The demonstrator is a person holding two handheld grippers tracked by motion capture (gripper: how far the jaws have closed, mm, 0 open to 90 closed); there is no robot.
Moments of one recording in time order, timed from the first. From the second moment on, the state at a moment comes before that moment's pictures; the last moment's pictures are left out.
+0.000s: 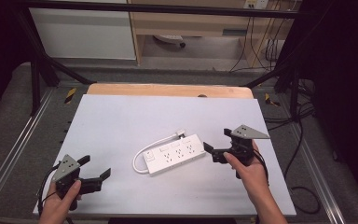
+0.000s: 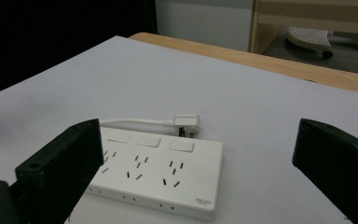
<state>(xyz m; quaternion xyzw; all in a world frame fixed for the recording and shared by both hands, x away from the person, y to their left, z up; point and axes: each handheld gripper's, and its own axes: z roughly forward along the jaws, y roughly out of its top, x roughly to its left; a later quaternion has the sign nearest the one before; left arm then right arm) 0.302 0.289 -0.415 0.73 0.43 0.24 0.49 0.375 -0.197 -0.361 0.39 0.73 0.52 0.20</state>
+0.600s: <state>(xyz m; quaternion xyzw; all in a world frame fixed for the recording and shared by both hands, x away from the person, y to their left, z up) 0.302 0.289 -0.415 0.73 0.42 0.24 0.49 0.384 -0.172 -0.355 0.37 0.75 0.52 0.19</state>
